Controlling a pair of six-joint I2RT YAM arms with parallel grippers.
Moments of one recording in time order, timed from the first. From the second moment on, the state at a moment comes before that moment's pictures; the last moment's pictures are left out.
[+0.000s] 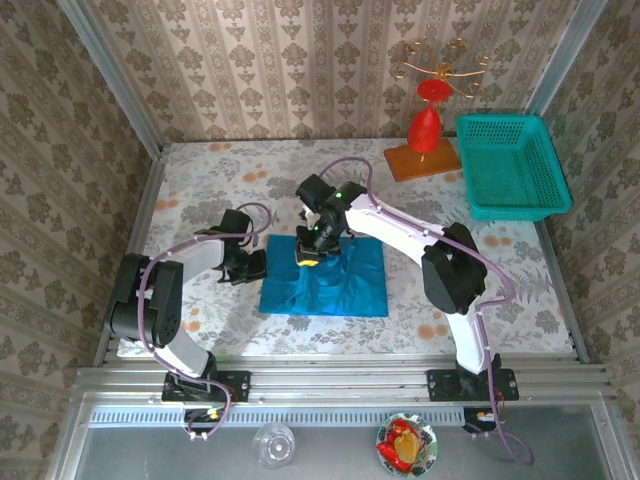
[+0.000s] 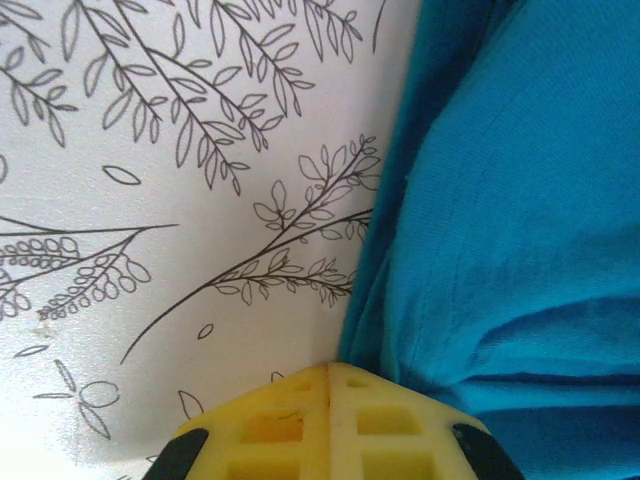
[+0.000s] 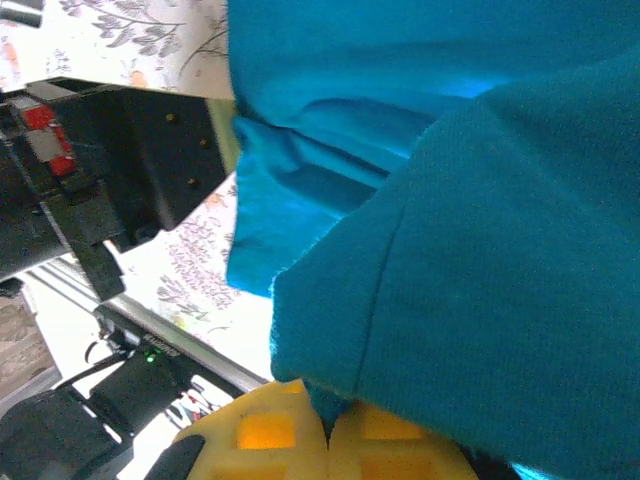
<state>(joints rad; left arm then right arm) -0.30 1.61 0.82 -0.53 0.28 -0.44 0.74 2.07 1.81 -0.99 -0.46 0.71</state>
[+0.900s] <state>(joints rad) -0.35 1.25 0.73 -0.52 0.38 -0.41 0.73 2.25 1.99 -0.93 -0.53 0.70</state>
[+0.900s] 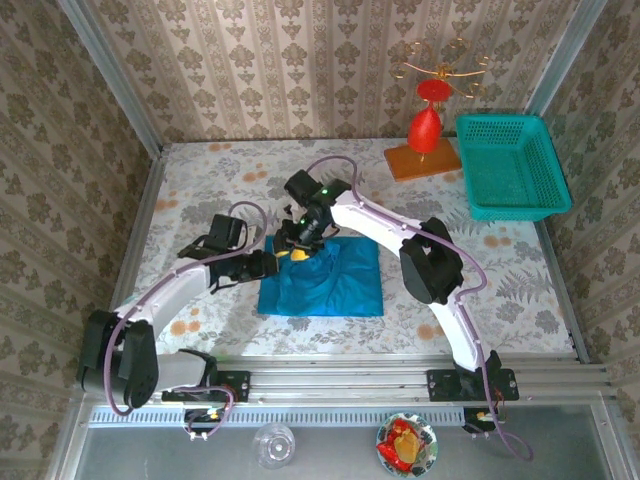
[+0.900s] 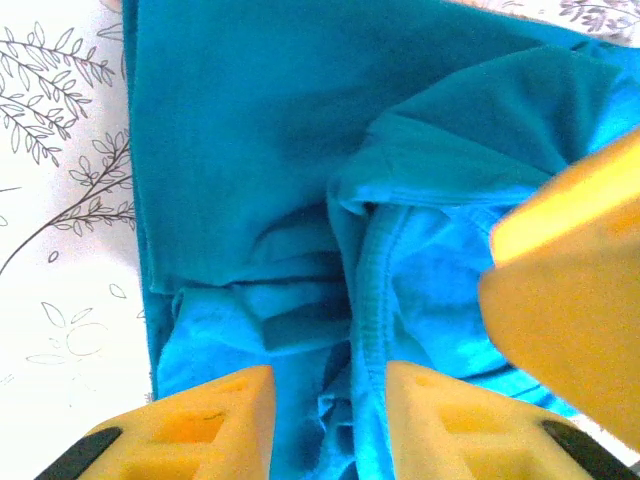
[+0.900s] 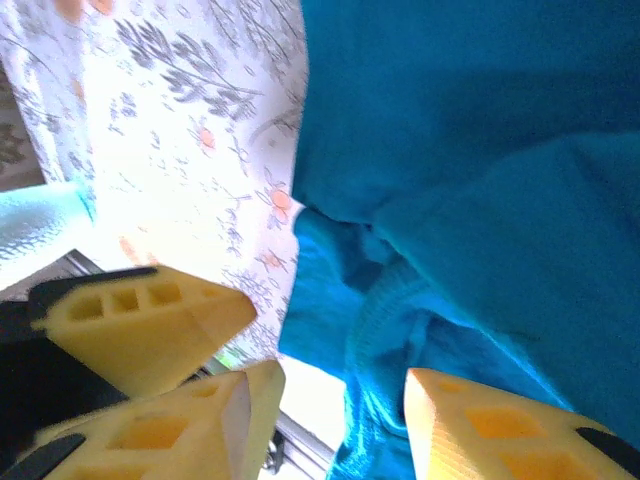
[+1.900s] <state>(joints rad) -0.80 1.88 1.41 -0.88 -0.08 0.06 0.44 1.47 1.17 -0.84 -0.28 0.74</state>
